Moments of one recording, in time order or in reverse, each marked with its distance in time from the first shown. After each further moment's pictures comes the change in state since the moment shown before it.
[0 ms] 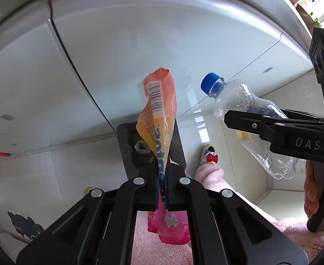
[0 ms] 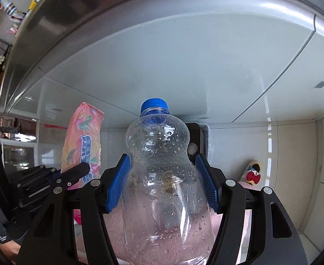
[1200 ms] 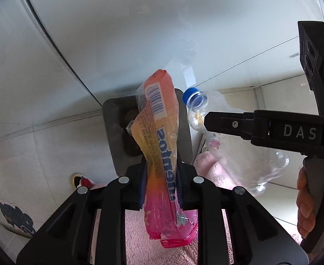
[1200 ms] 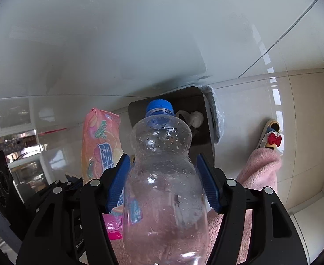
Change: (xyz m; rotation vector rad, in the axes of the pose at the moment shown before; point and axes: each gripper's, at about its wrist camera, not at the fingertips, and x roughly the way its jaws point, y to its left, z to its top) left arm 0.098 0.021 -0.002 -0.065 0.148 -0.067; right arm 0.121 -0.032 0.009 0.243 0.235 0.029
